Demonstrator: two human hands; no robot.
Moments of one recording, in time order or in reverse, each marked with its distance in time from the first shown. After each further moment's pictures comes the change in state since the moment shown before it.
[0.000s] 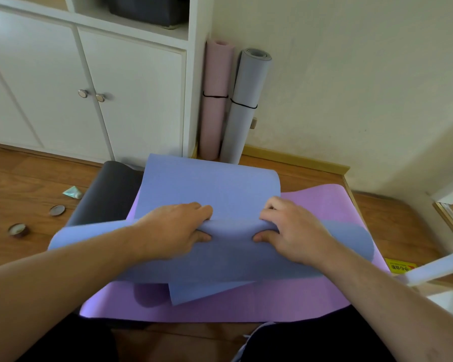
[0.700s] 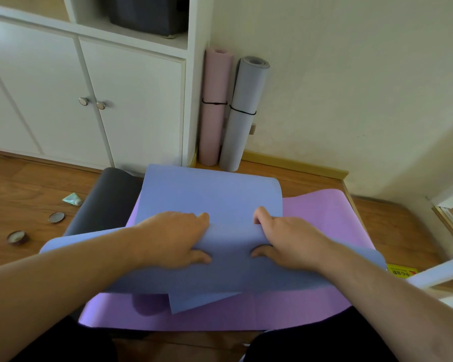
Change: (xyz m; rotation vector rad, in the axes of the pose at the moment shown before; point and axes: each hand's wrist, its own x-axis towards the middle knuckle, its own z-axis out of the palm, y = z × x) left_hand -0.003 0.009 -0.016 0.168 -0.135 -0.003; right_hand 0.005 -0.017 -0.016 -0.117 -0.225 0.003
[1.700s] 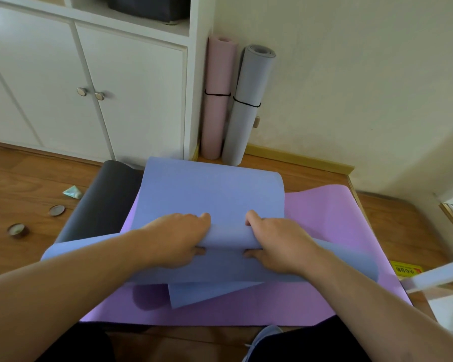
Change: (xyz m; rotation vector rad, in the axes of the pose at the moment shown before) left_hand 0.024 -0.004 0.025 -0.047 0.003 -0.046; right_hand 0.025 -0.005 0.030 -0.020 0.046 -0.009
